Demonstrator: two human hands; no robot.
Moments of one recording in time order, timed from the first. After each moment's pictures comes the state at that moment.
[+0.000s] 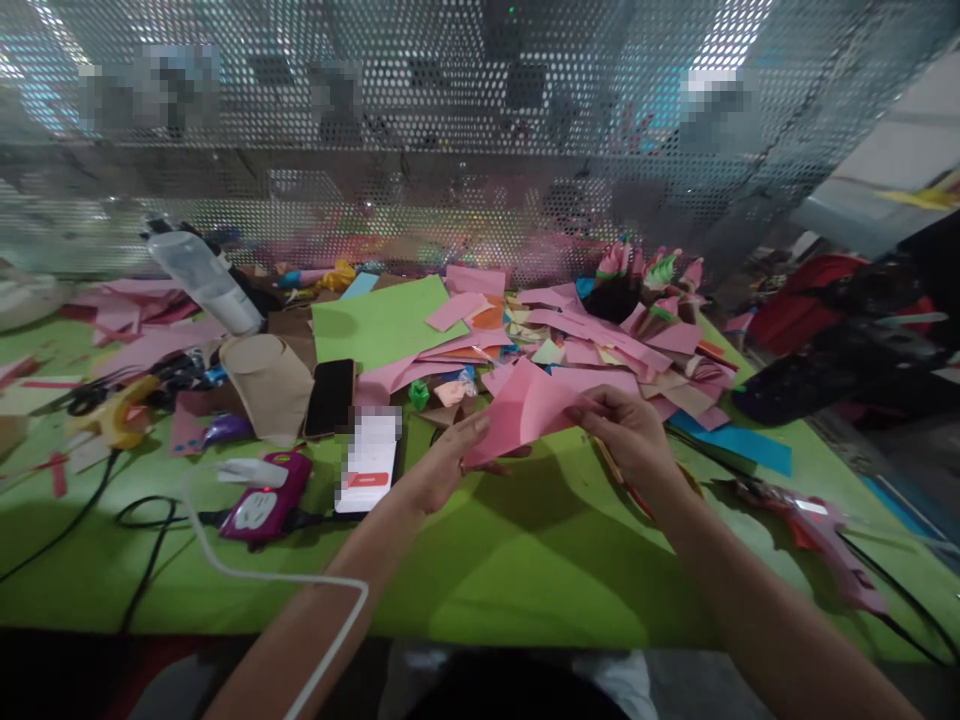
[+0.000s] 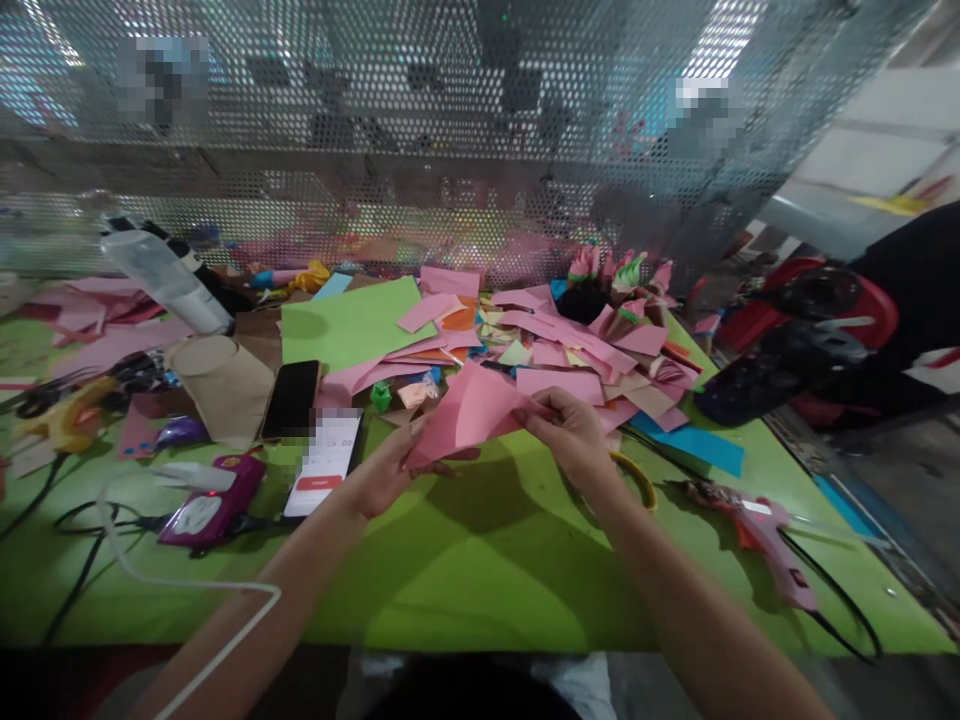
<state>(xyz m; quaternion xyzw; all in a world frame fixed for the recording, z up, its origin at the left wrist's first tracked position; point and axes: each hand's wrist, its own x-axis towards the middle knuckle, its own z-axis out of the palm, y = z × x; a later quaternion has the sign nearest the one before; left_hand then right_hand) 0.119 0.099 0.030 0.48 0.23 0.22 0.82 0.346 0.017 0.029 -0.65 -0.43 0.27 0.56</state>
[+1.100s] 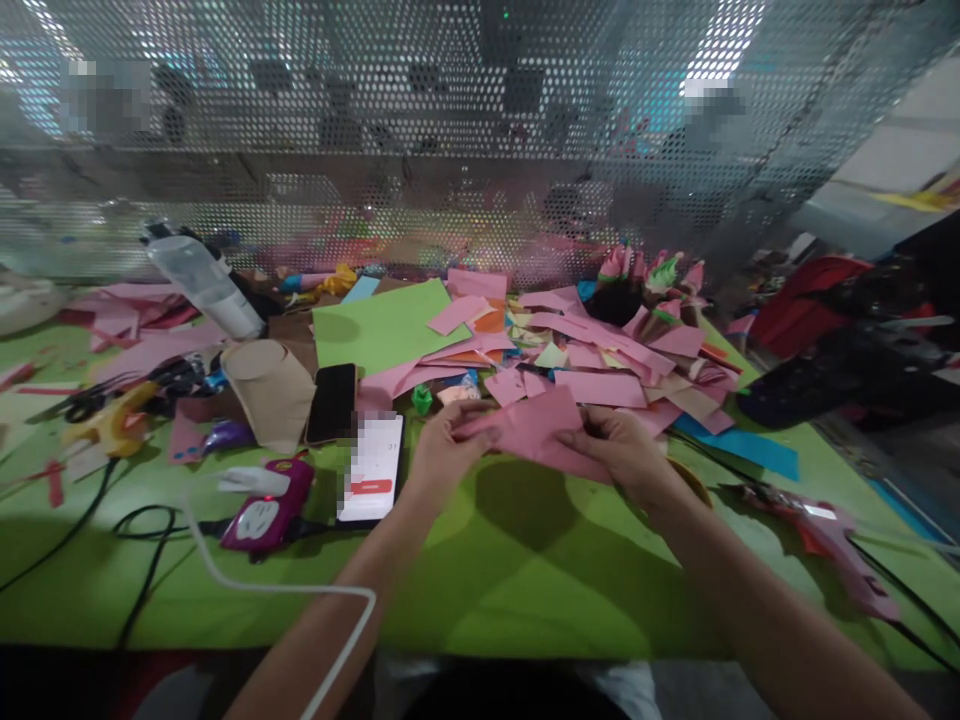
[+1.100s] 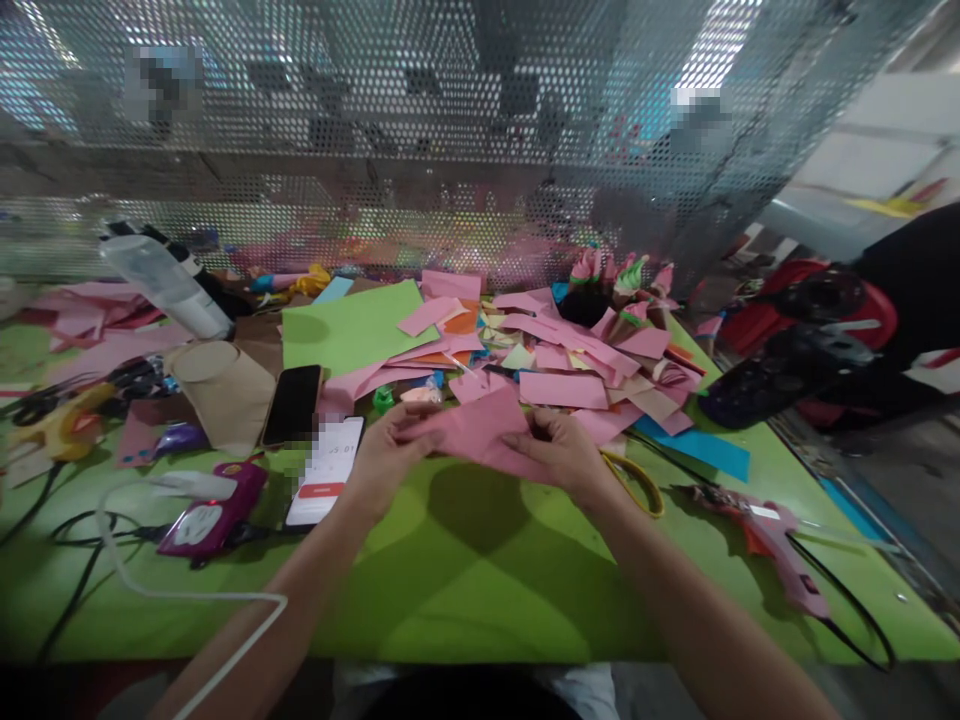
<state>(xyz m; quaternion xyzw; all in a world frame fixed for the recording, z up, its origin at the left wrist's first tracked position) 0.123 0.101 0.031 0.56 0.35 0.37 0.65 0.333 0.016 0.030 -0.61 -0.42 0.42 0.53</state>
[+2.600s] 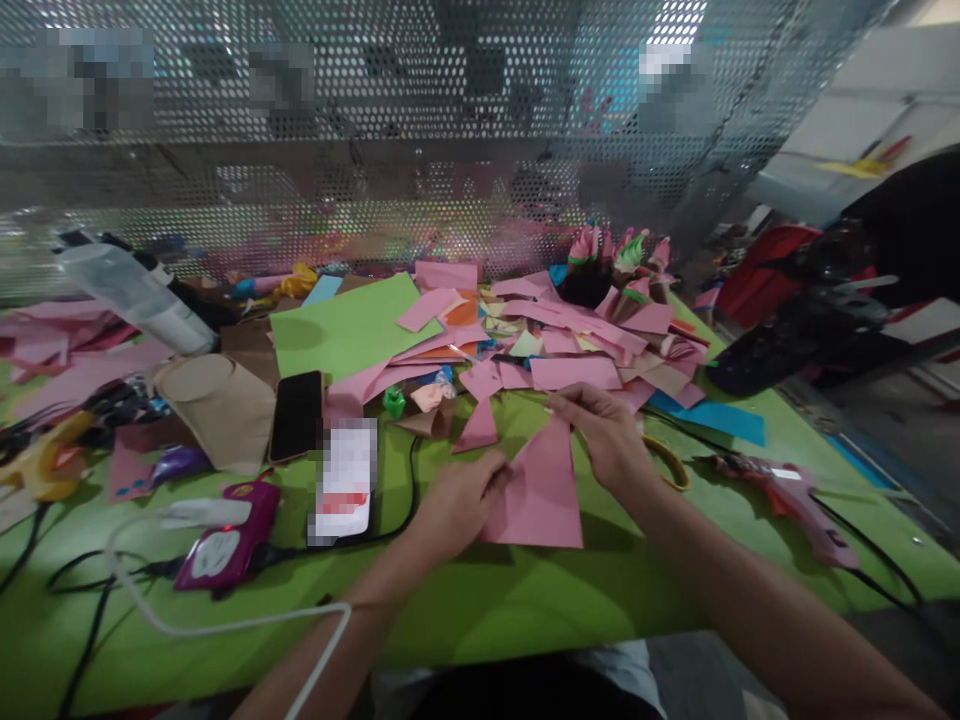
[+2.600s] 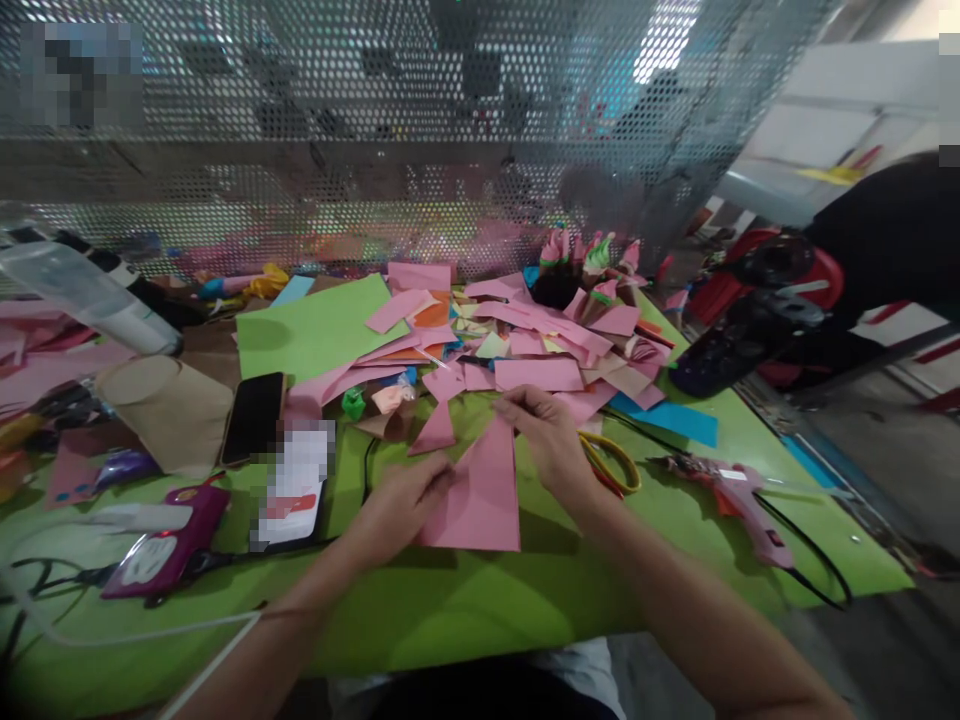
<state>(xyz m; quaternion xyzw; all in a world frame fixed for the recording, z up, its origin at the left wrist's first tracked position) 0.132 0.074 0.028 0.85 0.30 0.13 0.41 0.329 0.016 0.027 -0.59 -0.34 0.34 0.65</state>
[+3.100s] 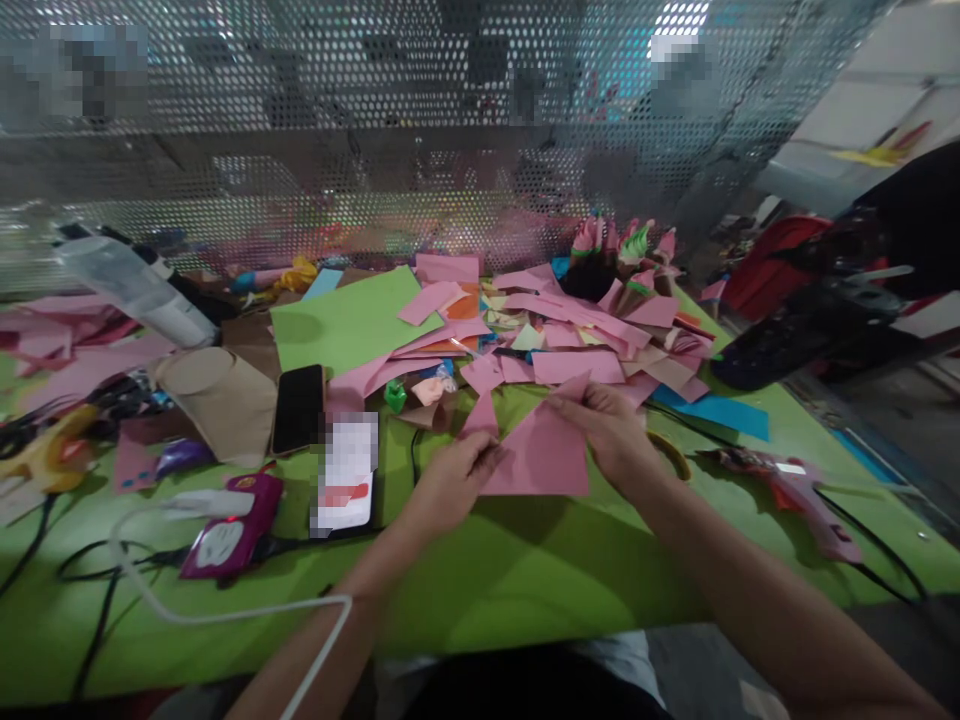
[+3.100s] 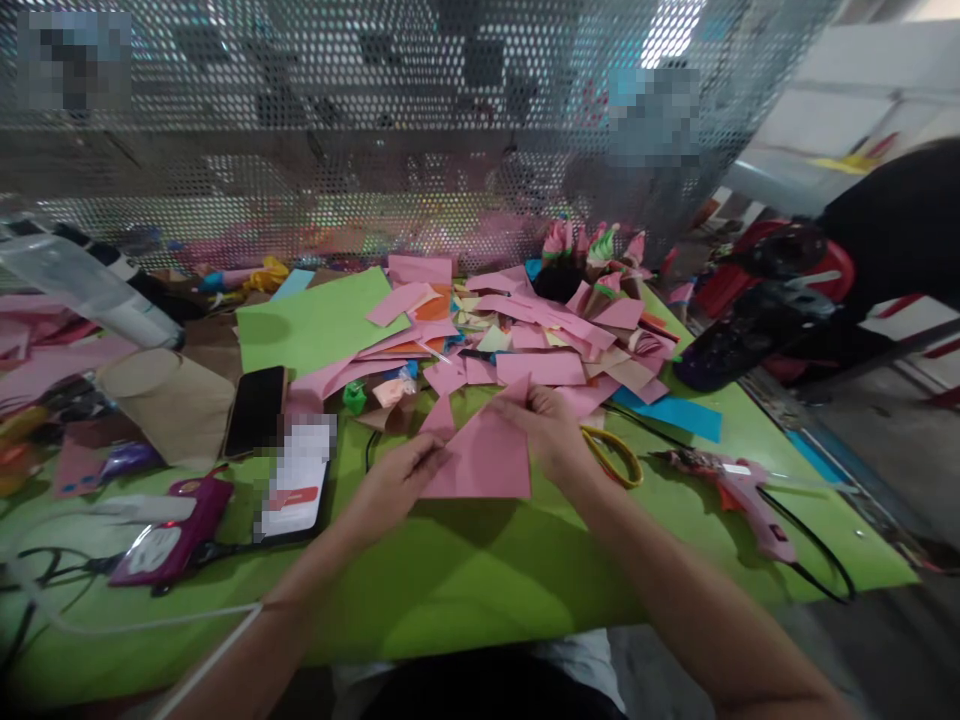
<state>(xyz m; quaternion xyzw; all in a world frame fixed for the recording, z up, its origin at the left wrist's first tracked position) 0.131 0.084 0.025 0.82 0.31 0.16 0.45 0.329 0.017 0.029 -0.58 -0.28 0.43 0.64</state>
